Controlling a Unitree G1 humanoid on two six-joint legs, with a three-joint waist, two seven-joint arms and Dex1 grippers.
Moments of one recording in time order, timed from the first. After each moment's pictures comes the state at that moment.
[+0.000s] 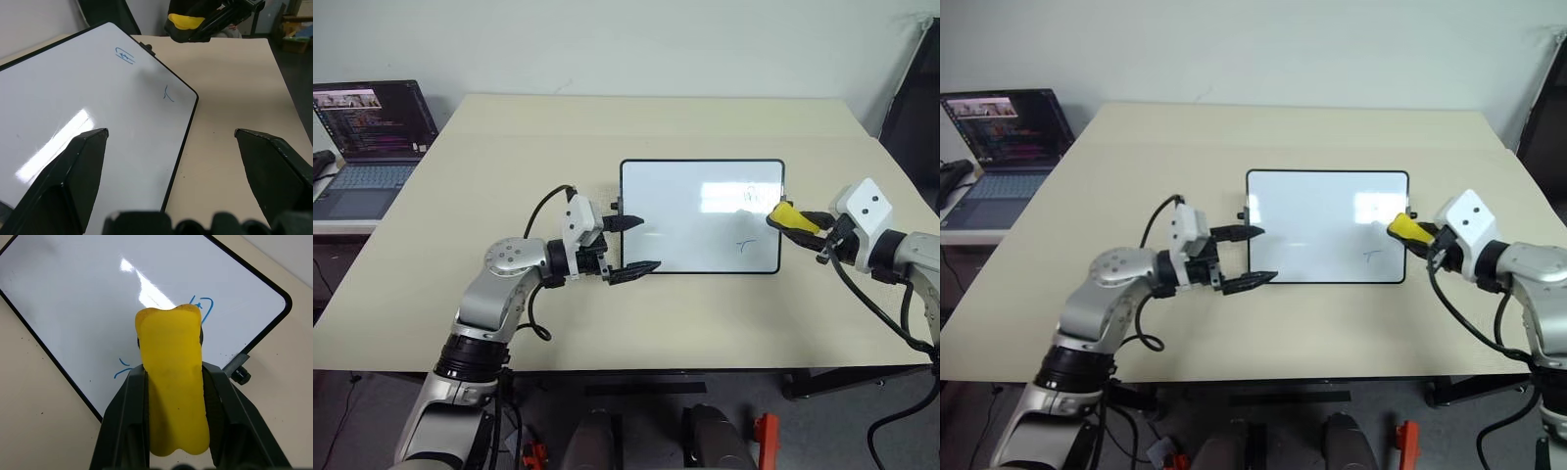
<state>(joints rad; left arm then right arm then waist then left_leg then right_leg) -0.50 0.51 -0.10 -0.04 -0.37 0.29 -1.03 -0.35 -0.83 -0.17 -0.23 0.22 0.57 0.86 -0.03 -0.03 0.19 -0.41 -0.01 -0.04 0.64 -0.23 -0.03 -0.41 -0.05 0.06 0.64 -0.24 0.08</state>
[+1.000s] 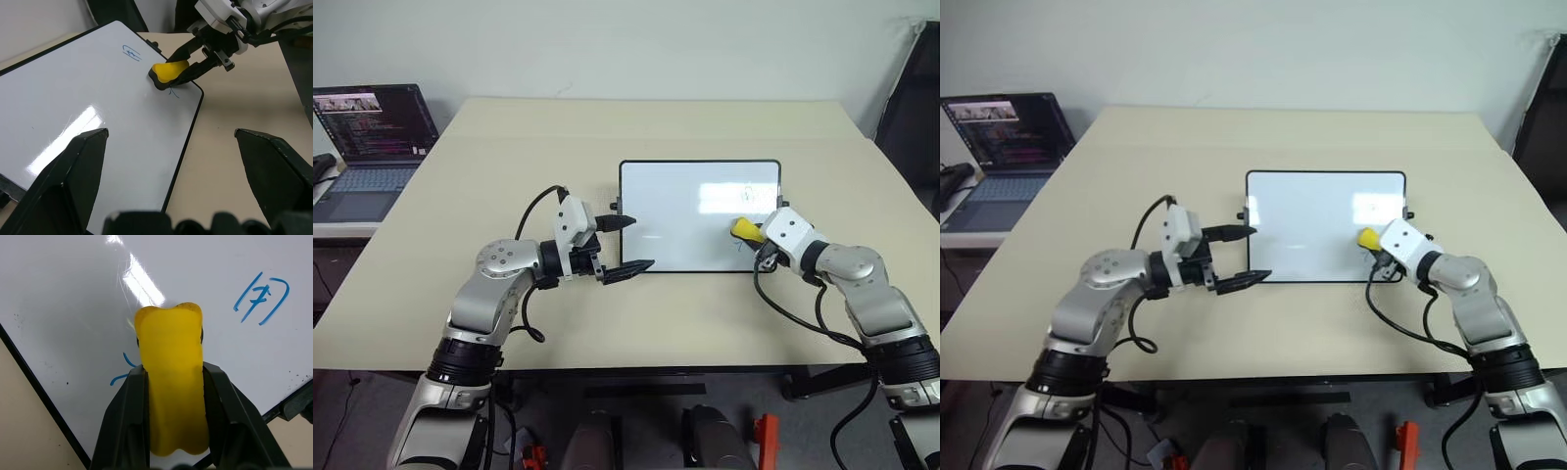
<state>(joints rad) -0.48 0.53 -0.08 -0.06 -0.37 0.30 -1.01 -0.45 -0.68 0.14 0.08 -0.10 0.25 0.65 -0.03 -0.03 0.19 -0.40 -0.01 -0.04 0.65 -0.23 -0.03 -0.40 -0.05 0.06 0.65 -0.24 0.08</state>
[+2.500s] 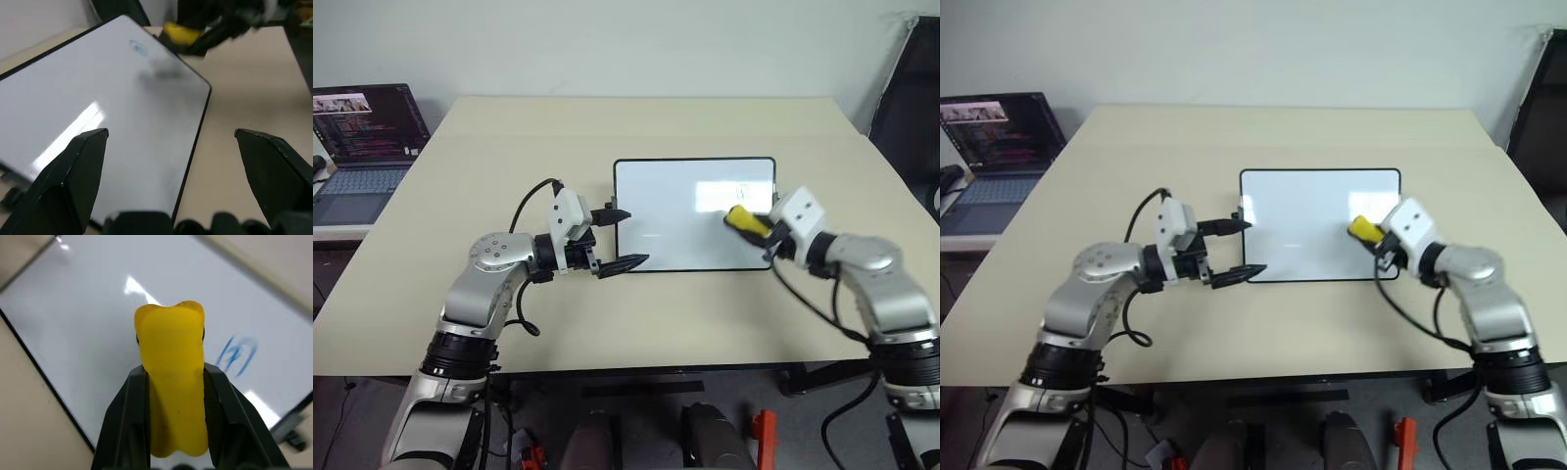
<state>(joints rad) -0.52 0.58 -0.06 -0.02 -0.37 0.29 -1.02 -0.48 -0.74 -0.05 -0.17 0.18 0.51 0.81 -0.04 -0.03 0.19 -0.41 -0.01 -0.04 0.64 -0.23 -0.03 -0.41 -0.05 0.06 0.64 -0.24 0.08</state>
